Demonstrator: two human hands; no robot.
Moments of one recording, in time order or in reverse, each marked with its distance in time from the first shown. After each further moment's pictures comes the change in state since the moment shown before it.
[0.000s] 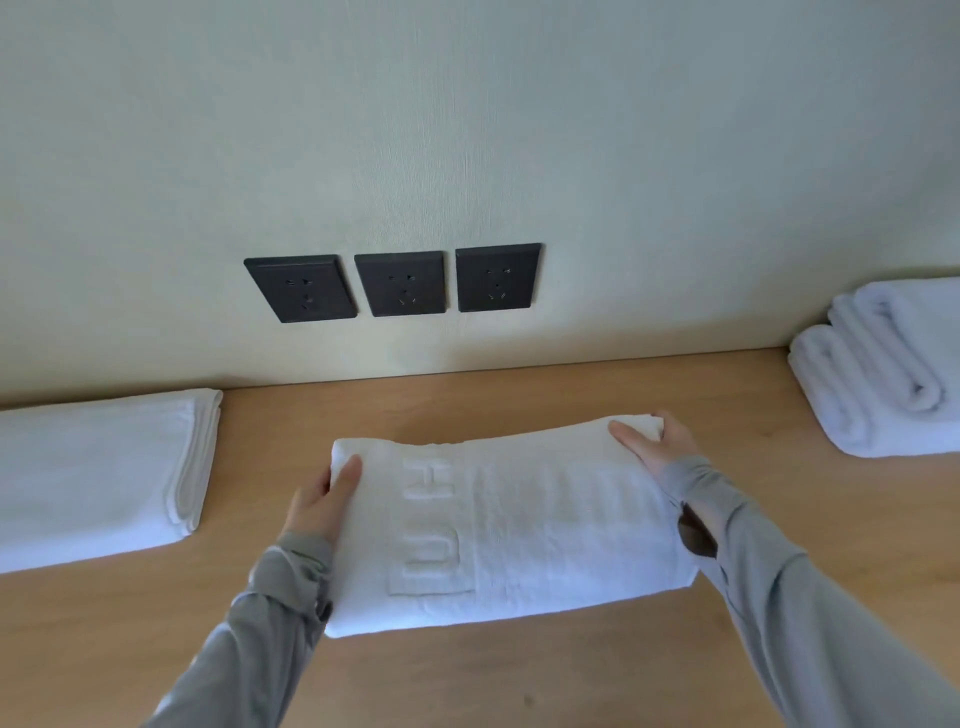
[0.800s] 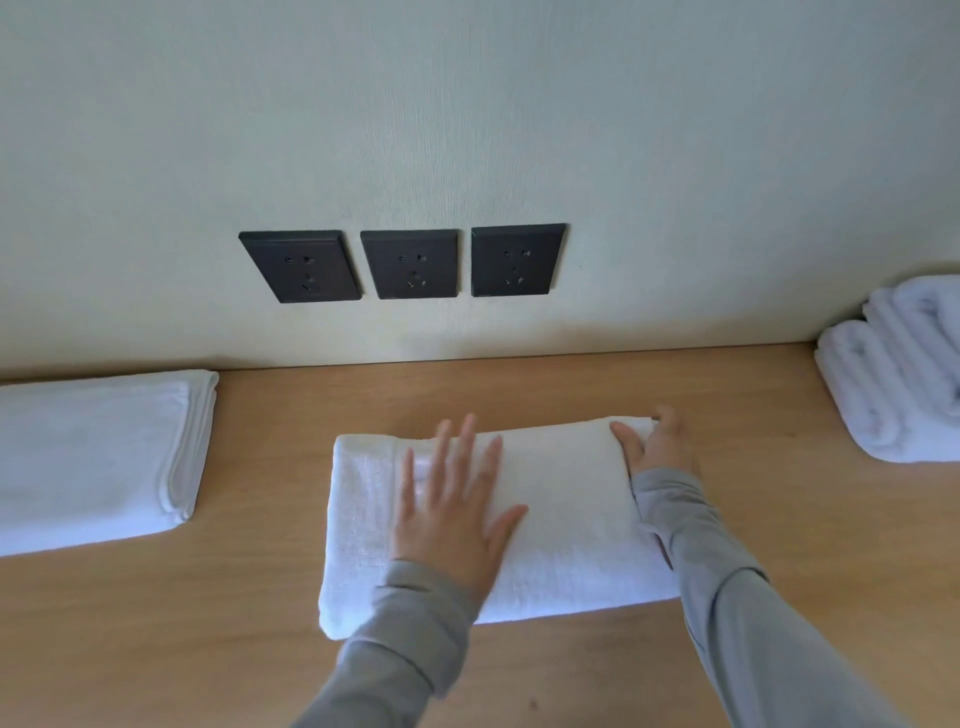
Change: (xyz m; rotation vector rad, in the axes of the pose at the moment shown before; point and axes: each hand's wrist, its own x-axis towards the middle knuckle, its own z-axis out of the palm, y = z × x) left_hand -0.055 0.000 0.083 1.182 0.040 0.770; right_hand 0.005 0.004 0.037 -0.416 0.190 0.060
